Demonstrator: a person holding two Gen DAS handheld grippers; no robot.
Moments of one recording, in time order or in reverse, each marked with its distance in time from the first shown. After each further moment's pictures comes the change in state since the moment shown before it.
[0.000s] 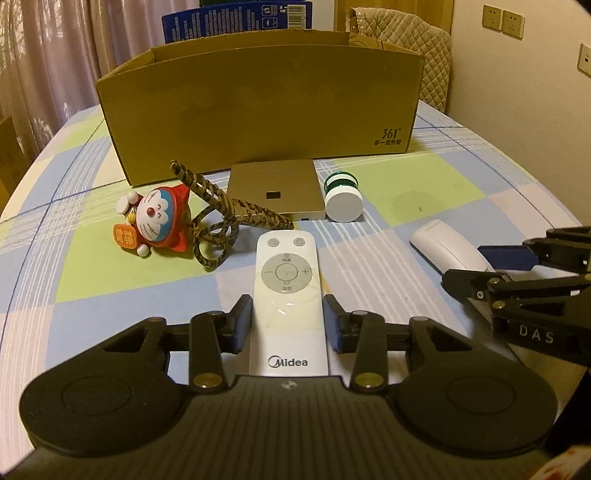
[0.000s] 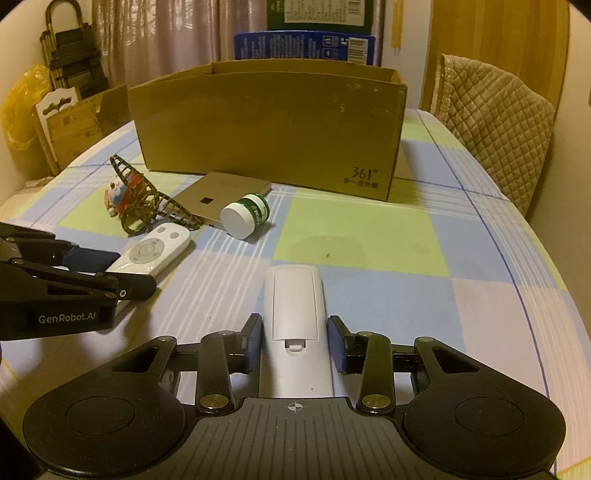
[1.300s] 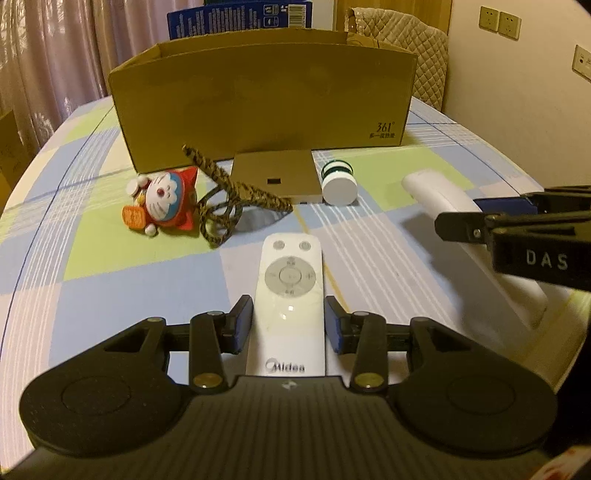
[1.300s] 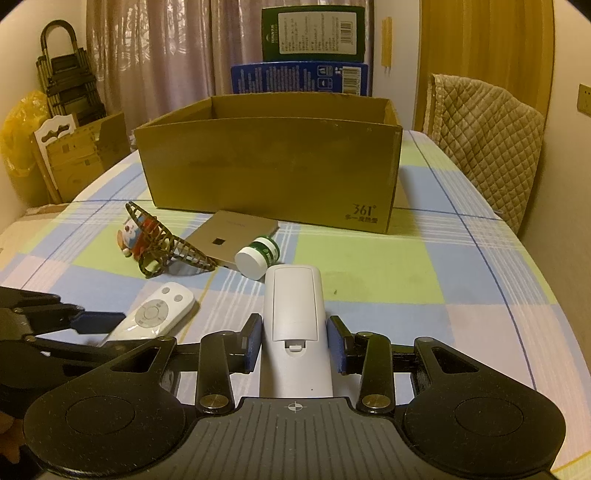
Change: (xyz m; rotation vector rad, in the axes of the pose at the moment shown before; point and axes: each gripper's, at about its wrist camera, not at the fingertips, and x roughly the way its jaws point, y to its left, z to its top) left arm -0.014 0.000 -0.014 0.002 -0.005 -0.006; right arm -0.022 0.013 0.019 0.036 -0.063 0.001
